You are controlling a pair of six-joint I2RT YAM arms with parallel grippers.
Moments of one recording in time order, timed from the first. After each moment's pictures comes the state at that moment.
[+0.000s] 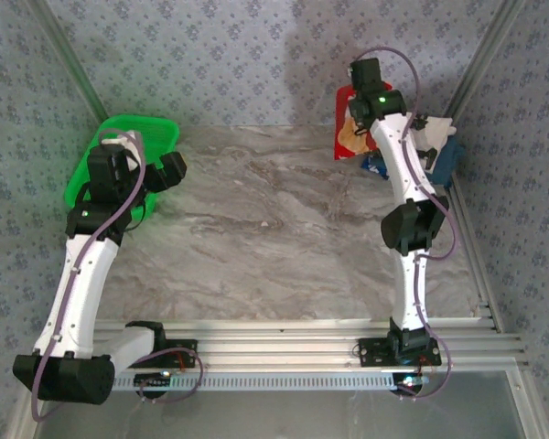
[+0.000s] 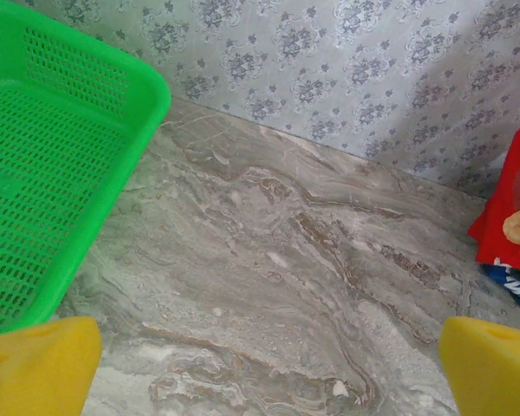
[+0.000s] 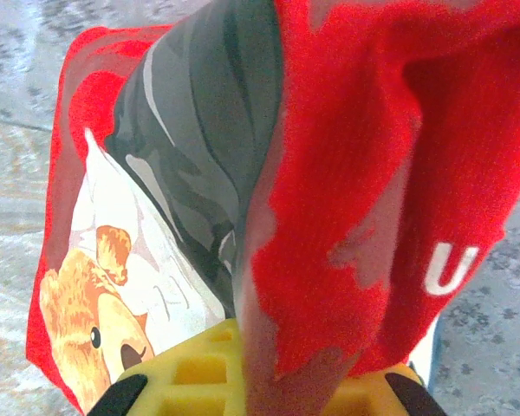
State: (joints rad) left arm -0.10 1.07 1.23 -0.62 0.08 -0.41; right arm 0.21 2.21 2.51 -1.00 0.51 -0.18
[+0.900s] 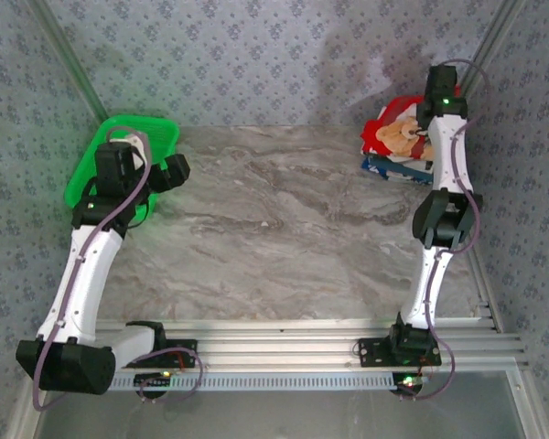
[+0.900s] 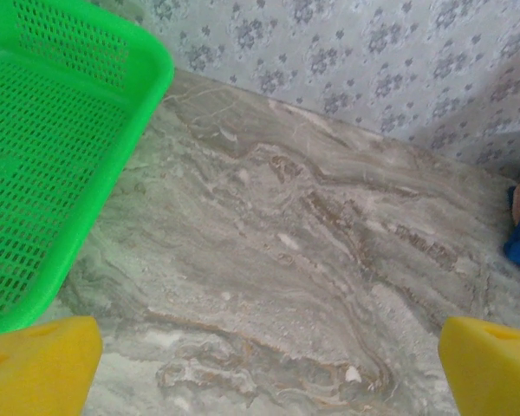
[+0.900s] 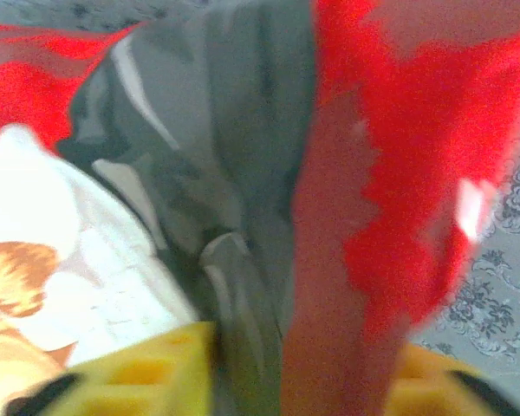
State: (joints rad) left arm -0.10 1.13 1.23 -0.65 0.09 -0.38; right arm -0.15 2.26 2.42 -0.92 0.41 -0.14
